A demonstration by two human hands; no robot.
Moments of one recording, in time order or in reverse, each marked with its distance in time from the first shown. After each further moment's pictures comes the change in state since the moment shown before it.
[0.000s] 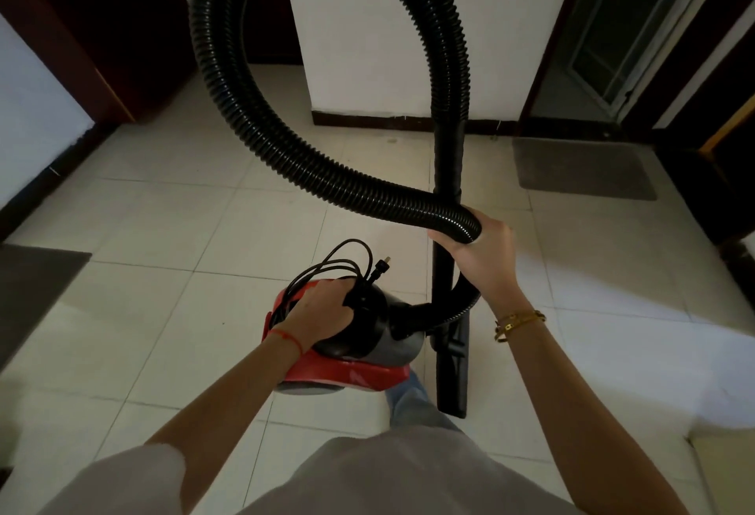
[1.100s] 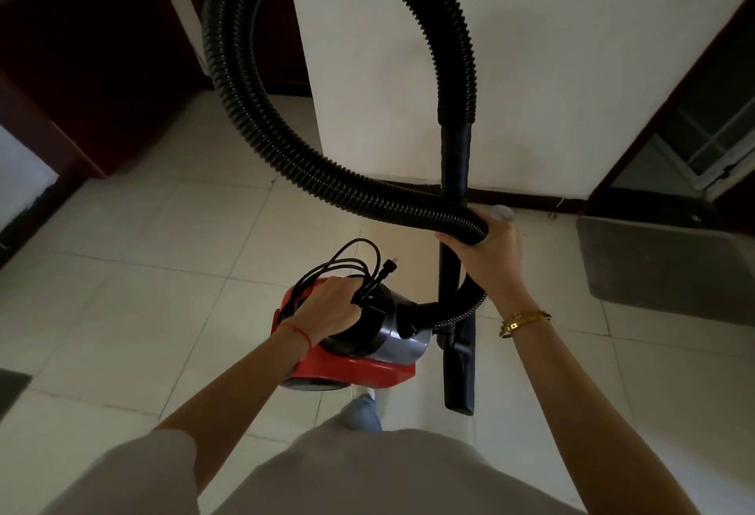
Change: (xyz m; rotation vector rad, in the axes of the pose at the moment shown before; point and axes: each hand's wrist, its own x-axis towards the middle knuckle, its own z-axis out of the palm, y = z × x) left_hand 0.636 -0.186 -0.260 -0.020 -0.020 0.003; right_hand 0.660 0.017 0.288 -0.042 -0.050 -0.042
